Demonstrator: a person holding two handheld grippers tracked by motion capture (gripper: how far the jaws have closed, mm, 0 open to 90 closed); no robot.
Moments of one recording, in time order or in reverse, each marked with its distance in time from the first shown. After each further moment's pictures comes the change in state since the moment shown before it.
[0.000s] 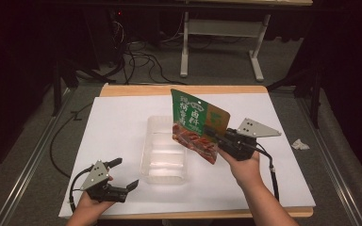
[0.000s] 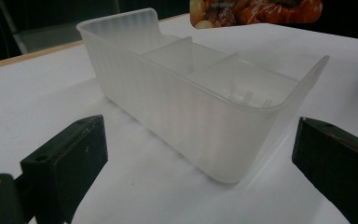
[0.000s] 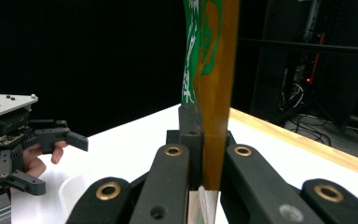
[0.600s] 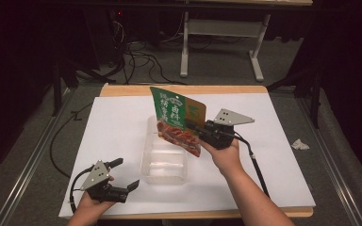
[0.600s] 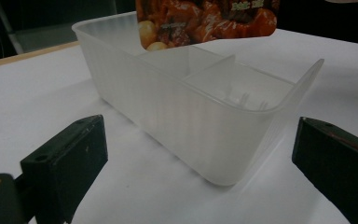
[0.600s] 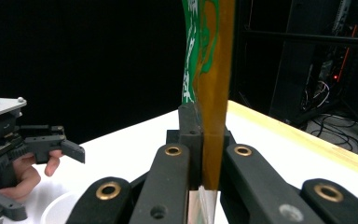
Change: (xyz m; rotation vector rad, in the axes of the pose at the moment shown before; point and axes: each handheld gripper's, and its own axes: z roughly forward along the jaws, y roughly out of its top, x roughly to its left) left arm -0.001 -0.001 0.002 -0.010 -0.015 -0.015; right arm -0.006 0.000 0.059 0.026 0.072 0.000
